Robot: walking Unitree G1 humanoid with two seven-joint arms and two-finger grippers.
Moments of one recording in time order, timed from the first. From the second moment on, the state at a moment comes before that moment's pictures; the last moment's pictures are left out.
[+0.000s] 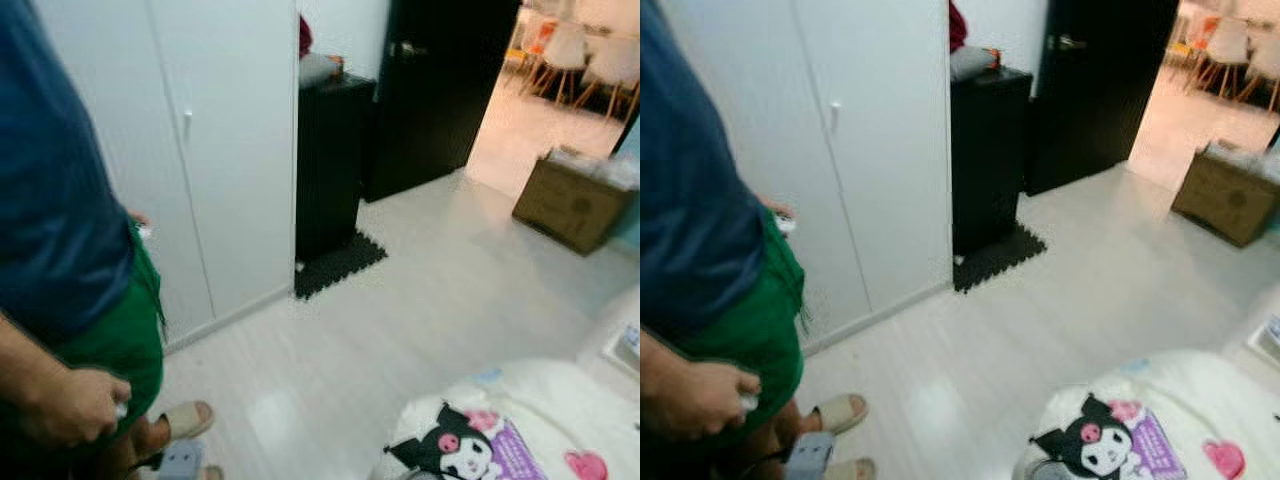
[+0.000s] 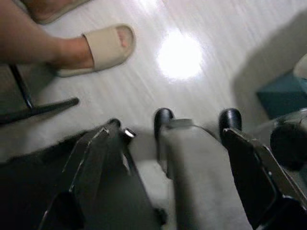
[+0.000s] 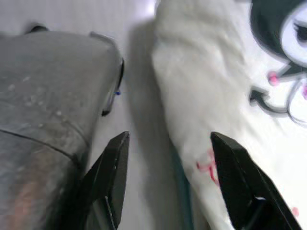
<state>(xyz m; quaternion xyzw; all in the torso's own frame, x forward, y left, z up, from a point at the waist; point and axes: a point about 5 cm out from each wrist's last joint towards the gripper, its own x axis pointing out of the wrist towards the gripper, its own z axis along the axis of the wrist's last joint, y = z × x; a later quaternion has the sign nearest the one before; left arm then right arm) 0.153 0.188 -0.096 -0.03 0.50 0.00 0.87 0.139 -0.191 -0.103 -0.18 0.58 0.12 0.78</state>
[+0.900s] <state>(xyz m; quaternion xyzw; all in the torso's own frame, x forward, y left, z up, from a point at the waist) 0.160 0.178 -0.095 -0.02 0.48 -0.02 0.87 0.089 -0.216 -0.112 -0.20 0.67 0.14 0.70</state>
